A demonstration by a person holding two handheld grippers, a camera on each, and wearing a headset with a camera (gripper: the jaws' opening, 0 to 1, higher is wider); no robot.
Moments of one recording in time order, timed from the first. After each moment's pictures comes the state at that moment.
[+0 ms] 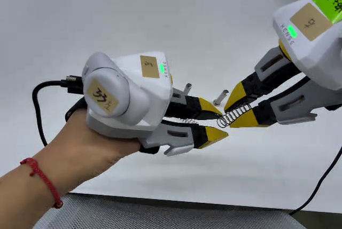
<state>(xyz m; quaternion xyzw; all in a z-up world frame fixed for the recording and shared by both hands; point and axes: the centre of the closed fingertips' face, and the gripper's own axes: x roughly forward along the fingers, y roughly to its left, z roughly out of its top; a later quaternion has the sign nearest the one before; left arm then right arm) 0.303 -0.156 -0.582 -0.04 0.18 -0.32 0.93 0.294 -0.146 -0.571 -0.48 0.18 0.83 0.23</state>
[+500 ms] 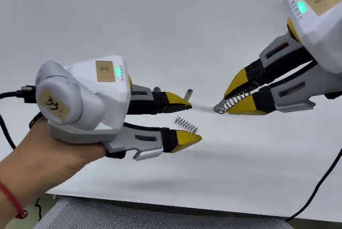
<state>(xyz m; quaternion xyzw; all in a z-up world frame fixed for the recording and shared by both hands) 0.274 -0.108 -0.590 -0.04 0.17 -0.27 0.95 0.309 -0.120 -0.561 -0.47 0.19 0.81 0.29</state>
